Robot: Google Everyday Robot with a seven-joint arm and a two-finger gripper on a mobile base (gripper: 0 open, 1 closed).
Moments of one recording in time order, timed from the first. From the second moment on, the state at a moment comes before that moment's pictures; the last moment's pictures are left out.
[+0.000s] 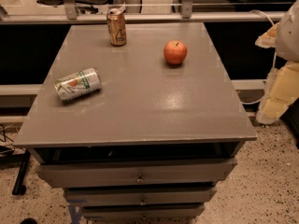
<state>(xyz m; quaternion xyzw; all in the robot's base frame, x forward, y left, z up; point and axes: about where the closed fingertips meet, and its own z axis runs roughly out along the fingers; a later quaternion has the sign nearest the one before) 0.438 -0.217 0.976 -0.60 0.78 -0.03 0.16</state>
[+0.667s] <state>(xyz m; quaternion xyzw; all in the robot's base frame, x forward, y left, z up) 0.446 -0.206 0.971 -0.61 0.77 -0.02 0.19</state>
